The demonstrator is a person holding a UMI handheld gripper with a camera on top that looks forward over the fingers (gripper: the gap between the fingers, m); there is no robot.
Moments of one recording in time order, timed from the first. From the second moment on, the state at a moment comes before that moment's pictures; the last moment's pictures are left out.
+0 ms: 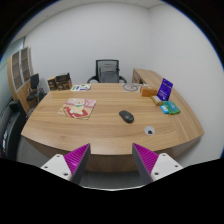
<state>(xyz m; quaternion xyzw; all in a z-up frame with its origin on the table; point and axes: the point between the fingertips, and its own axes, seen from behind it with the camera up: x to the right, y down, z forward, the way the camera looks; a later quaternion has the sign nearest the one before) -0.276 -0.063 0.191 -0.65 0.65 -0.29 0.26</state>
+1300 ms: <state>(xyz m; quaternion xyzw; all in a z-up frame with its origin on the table) -0.039 -0.188 0.016 -0.66 0.64 -0.30 0.27</state>
